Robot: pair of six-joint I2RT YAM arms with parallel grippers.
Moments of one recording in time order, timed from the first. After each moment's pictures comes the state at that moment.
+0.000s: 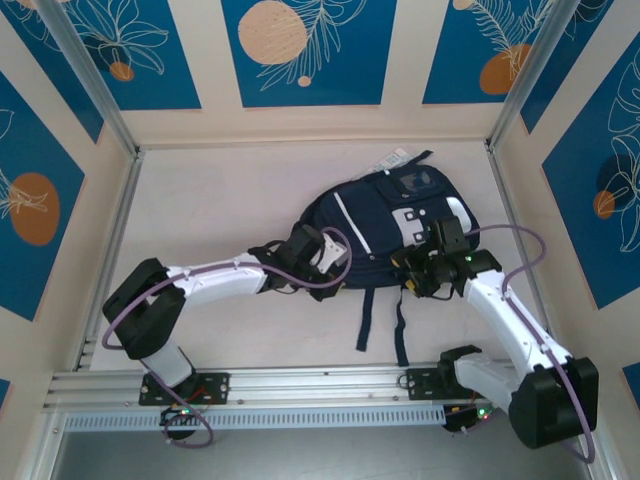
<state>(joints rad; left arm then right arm) -0.90 1.64 0.99 -0.26 0.35 -0.24 0.24 1.01 0.73 -0.78 -0.27 1.21</state>
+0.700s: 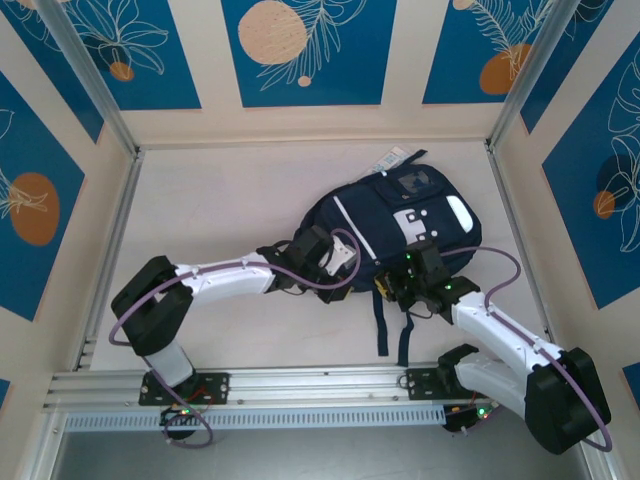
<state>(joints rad) -0.93 1.68 1.04 -0.26 0.40 -0.26 0.42 0.99 0.47 -0.36 -0.25 1.46</state>
